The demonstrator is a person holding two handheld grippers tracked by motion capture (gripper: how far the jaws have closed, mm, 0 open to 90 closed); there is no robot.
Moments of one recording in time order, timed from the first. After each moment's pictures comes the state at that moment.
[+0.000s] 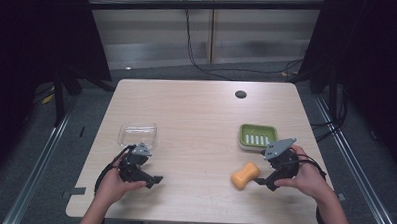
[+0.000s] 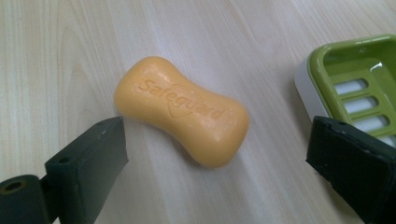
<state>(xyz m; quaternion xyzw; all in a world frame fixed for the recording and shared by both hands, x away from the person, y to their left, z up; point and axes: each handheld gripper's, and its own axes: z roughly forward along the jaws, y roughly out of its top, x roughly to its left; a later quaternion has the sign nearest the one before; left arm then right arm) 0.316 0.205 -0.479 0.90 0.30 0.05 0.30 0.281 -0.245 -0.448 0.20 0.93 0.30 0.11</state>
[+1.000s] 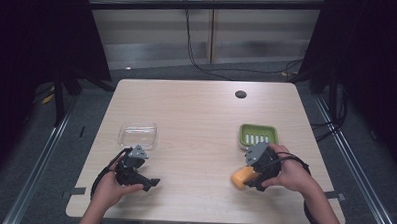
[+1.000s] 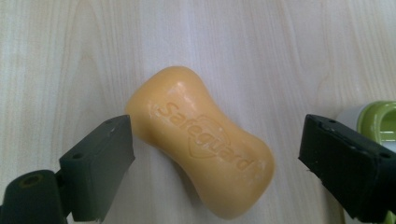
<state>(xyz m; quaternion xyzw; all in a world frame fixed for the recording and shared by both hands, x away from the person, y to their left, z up) 0.307 0.212 -0.479 0.90 0.31 0.06 0.30 0.293 -0.203 -0.454 0.09 0.96 0.24 0.10</state>
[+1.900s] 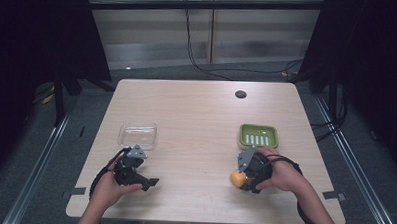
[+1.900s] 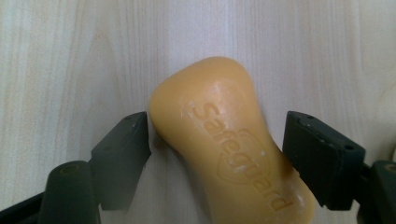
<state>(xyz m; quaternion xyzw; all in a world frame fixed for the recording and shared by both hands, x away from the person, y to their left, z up) 0.307 0.215 -0.478 0.90 0.31 0.06 0.30 0.294 -0.184 -0.472 0.06 0.98 0.19 0.06</state>
